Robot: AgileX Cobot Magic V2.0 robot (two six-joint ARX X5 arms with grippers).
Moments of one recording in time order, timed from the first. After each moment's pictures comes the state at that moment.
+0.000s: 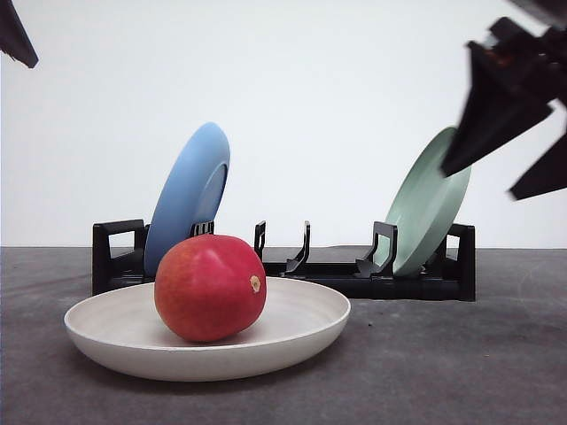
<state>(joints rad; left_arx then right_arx) -0.29 0.75 0.79 -0.60 0.06 -0.11 0.35 0.89 0.55 -0.28 -0.20 0.16</state>
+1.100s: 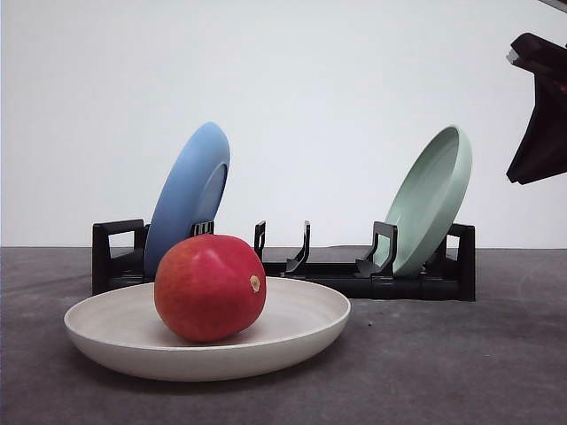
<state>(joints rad) -0.17 0.60 0.58 -0.42 0.06 -0.09 0.31 0.88 0.55 -0.27 -0.16 0.16</state>
